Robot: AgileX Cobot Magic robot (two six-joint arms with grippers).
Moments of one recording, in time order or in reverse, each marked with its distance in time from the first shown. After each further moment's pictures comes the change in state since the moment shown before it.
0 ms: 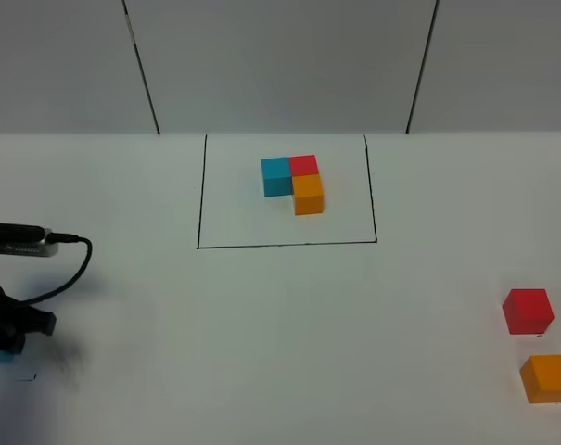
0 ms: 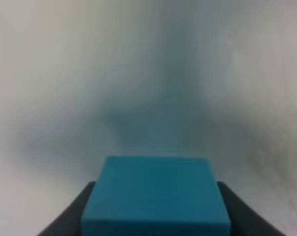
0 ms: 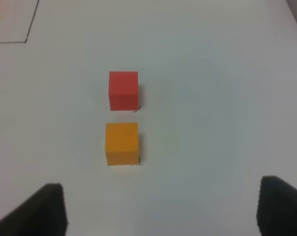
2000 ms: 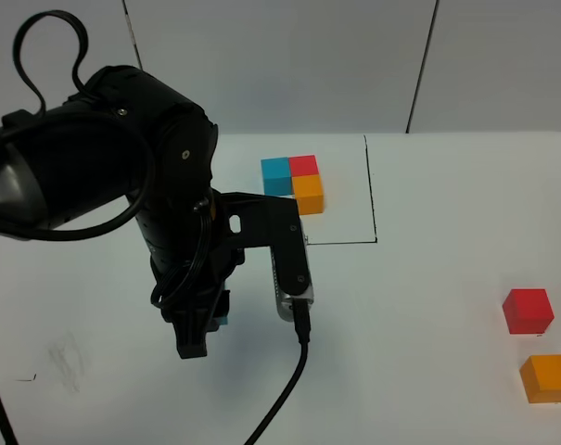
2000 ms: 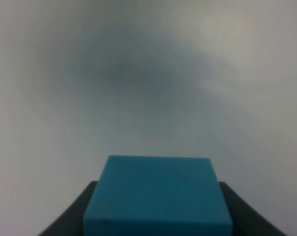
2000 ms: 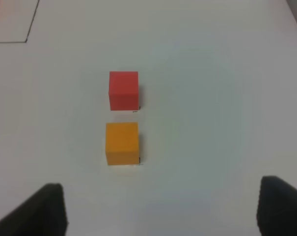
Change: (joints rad) left arm -0.737 0.069 -0.610 -0.112 0.644 0.821; right arm 0.000 0.000 0.000 0.000 0.000 0.000
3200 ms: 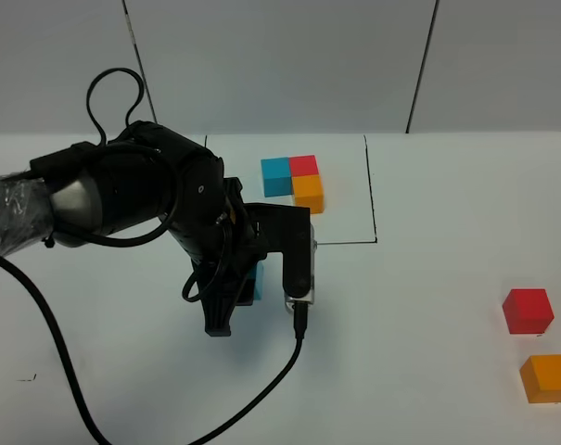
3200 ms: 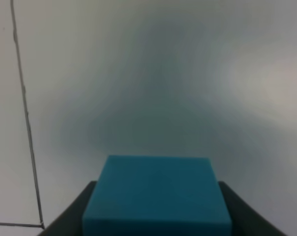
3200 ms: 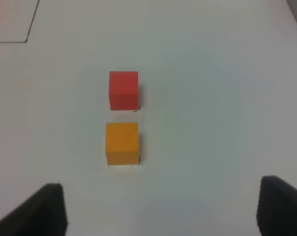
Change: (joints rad) left arm 0.081 0.147 0.072 -0.052 -0.421 0.236; right arm 0.000 0.000 0.000 0.000 0.000 0.000
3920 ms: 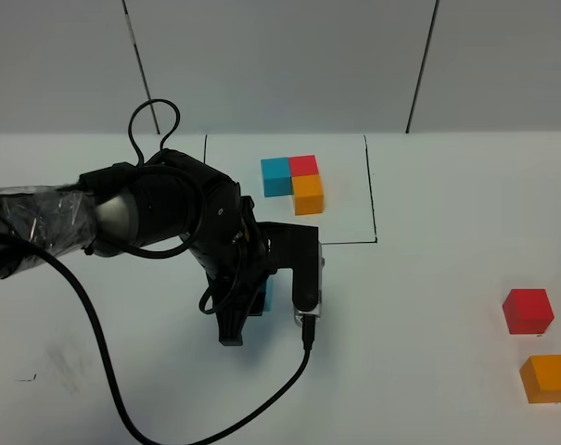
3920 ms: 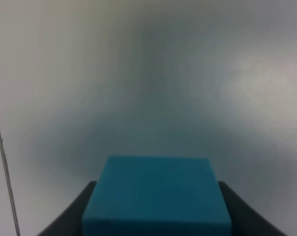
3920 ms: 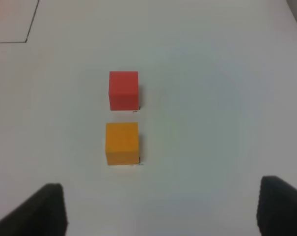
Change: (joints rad) left arm 0.000 0.099 0.000 -0.005 -0.094 0.011; right arm 0.000 0.000 0.000 0.000 0.000 0.000
